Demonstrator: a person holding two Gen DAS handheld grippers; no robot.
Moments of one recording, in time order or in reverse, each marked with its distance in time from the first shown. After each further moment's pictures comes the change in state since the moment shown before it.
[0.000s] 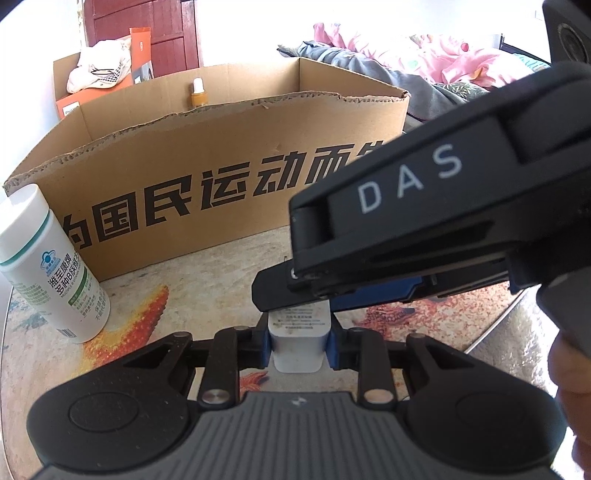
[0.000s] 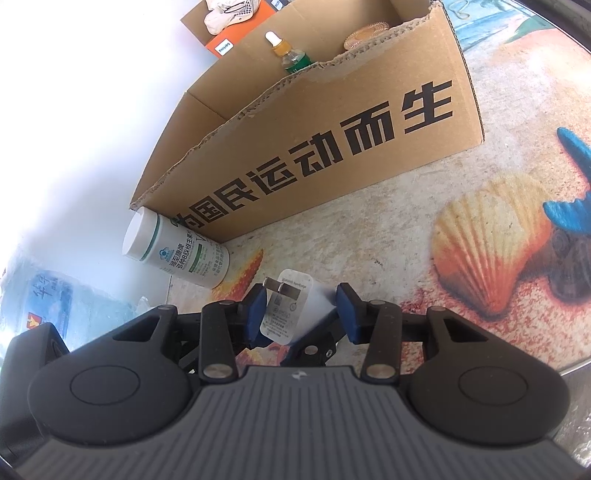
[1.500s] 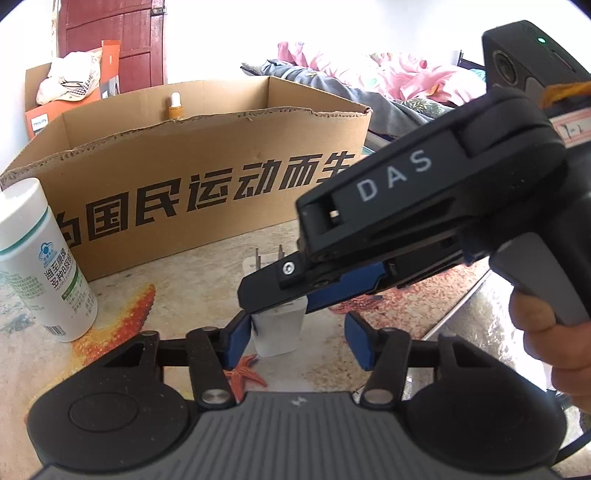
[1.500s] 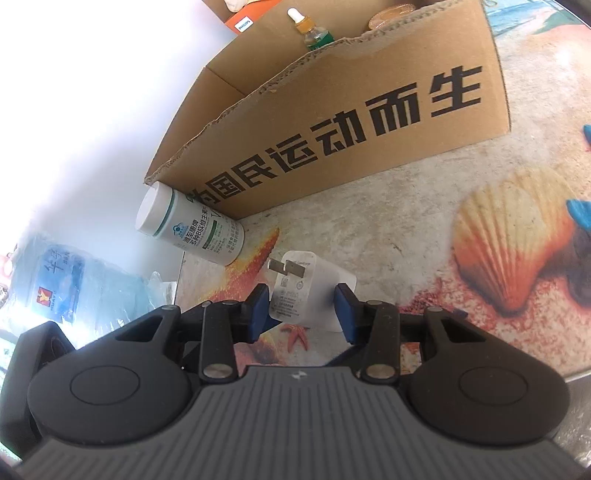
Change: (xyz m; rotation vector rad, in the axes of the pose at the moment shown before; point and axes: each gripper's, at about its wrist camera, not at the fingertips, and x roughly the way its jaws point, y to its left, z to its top) left arm -0.015 0.001 -0.023 0.030 -0.074 -0.144; right arm 0.003 -0.001 -0.005 -0.029 0.062 0.061
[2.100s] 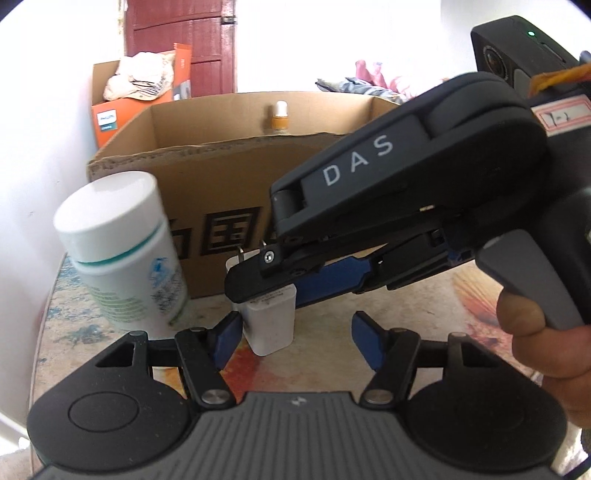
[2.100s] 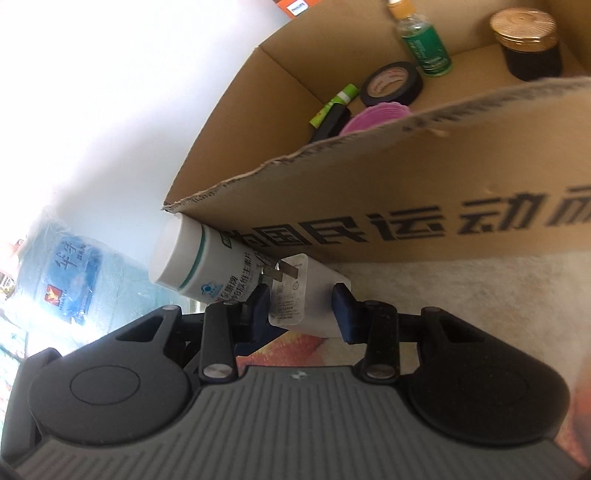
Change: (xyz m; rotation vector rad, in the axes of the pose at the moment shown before) left arm 0.012 0.061 0.007 -0.096 -0.059 0.171; right arm 0.075 0.036 0.053 -0.113 0.069 0.085
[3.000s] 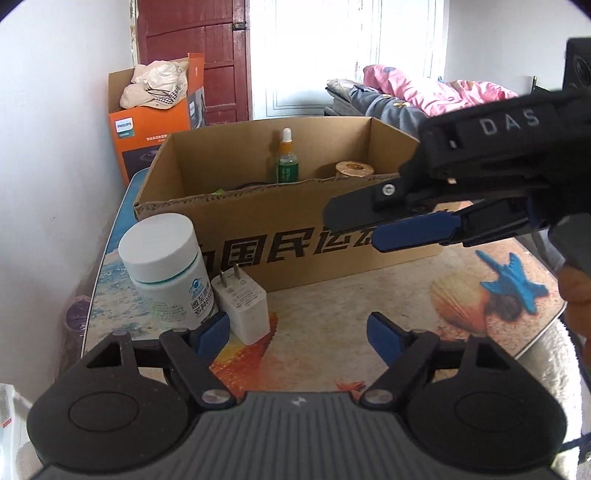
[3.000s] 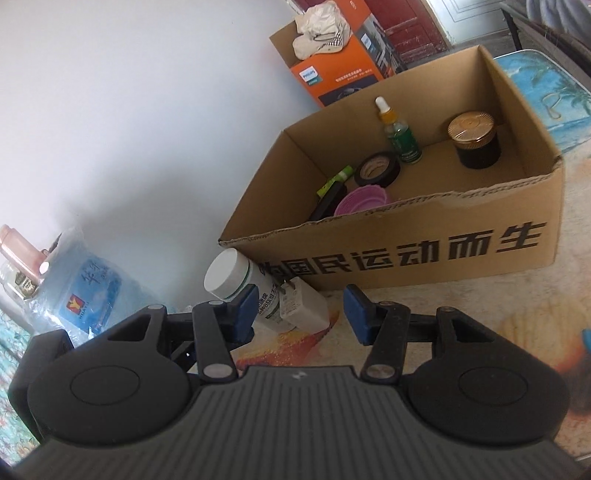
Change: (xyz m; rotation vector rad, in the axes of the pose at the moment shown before) left arm -0.042 -0.015 0.011 -0.008 0.002 0.089; right arm -0.084 0.024 -0.022 -0.086 -0.181 -0.006
